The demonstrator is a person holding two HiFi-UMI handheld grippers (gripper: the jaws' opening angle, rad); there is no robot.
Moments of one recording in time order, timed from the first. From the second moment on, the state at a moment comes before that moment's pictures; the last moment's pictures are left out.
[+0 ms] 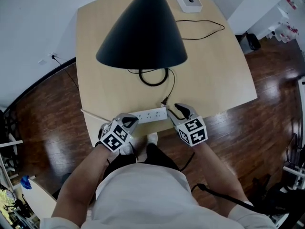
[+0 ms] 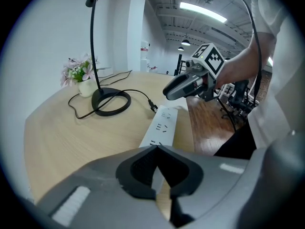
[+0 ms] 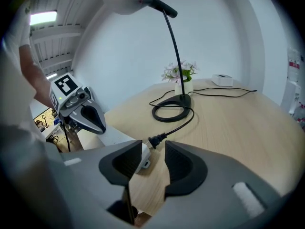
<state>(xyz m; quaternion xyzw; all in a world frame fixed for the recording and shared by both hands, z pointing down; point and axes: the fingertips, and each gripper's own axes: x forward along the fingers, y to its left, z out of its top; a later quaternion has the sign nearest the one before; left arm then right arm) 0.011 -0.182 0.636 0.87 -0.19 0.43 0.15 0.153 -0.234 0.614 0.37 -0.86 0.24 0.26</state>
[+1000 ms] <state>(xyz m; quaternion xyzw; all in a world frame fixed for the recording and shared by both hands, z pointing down) -0.194 0.106 0.423 0.94 -0.28 0.18 0.08 0.041 0.116 0.458 0.46 -0.86 0.14 0.18</state>
